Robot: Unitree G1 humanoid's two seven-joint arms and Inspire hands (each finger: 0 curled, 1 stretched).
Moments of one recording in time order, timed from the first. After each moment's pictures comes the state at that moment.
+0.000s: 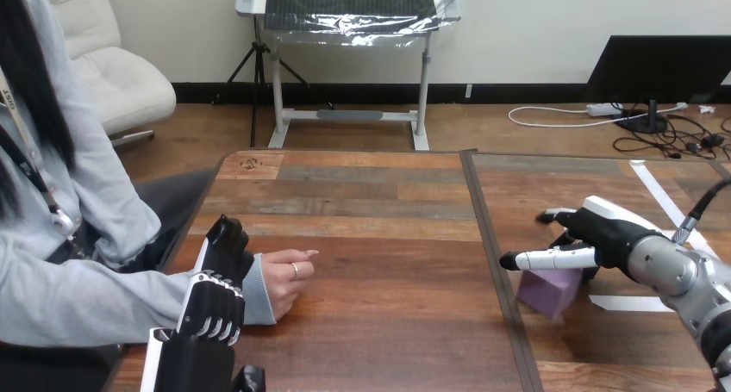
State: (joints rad) left arm 0.20 -0.04 0.01 0.66 -0.50 -1.28 -0.65; right arm -0.79 -0.51 0.30 1.35 -0.51 -0.23 0.21
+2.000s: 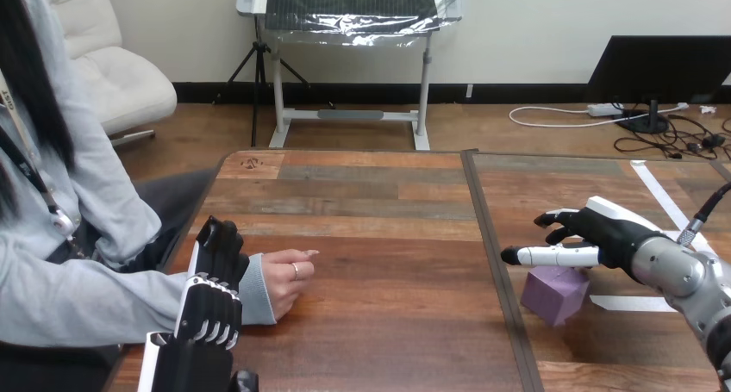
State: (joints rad) left arm 0.22 -0.04 0.01 0.63 -0.51 -1.26 -0.66; right arm -0.78 -0.52 0.29 1.34 -0.47 -0.26 0.22
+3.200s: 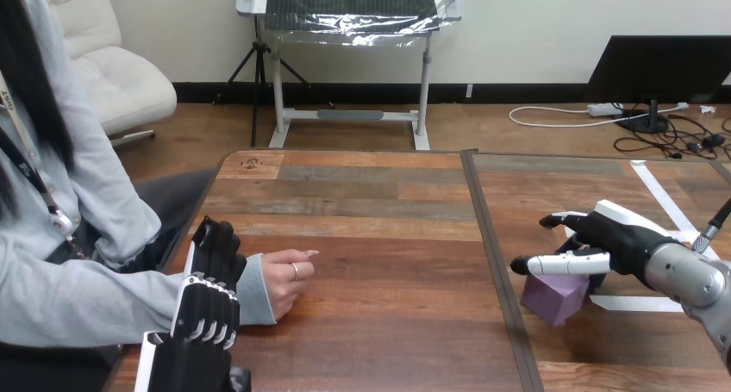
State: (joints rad) left arm 0.22 -0.03 0.01 0.63 -0.55 -1.24 -0.69; right arm -0.73 -0.56 0.27 1.29 -0.45 -0.32 0.24
